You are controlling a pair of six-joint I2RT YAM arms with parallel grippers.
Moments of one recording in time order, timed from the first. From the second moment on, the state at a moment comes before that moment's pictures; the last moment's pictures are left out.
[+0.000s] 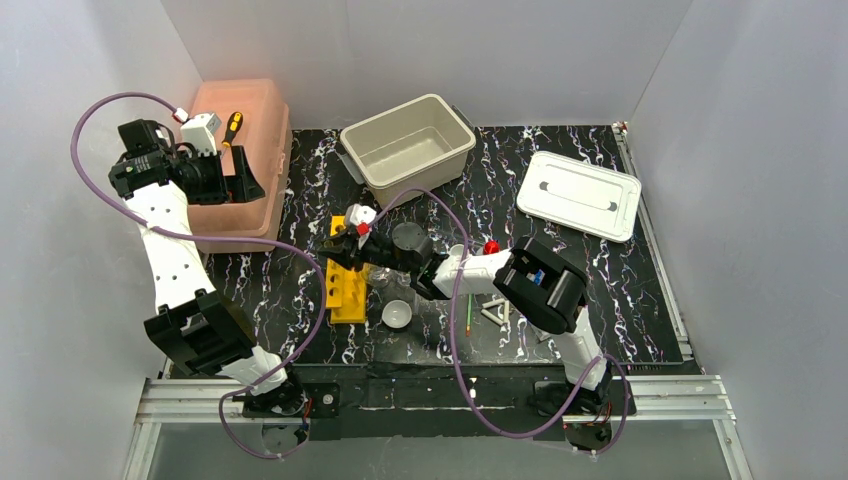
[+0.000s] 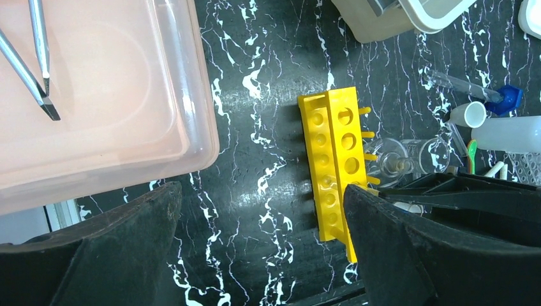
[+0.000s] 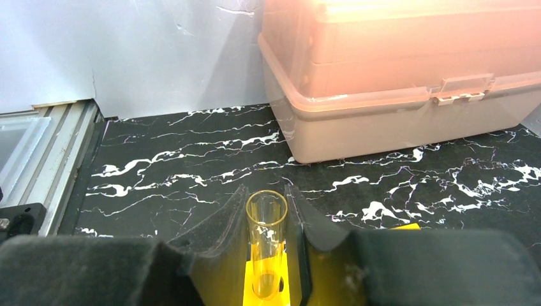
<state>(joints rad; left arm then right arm) 0.47 1.52 1.72 -1.17 0.61 0.34 1.07 2.07 1.23 0.98 -0.32 0.01</state>
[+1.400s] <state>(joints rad) 0.47 1.51 1.75 -1.24 0.62 0.38 1.09 1.70 1.11 0.15 -0.28 -0.02</state>
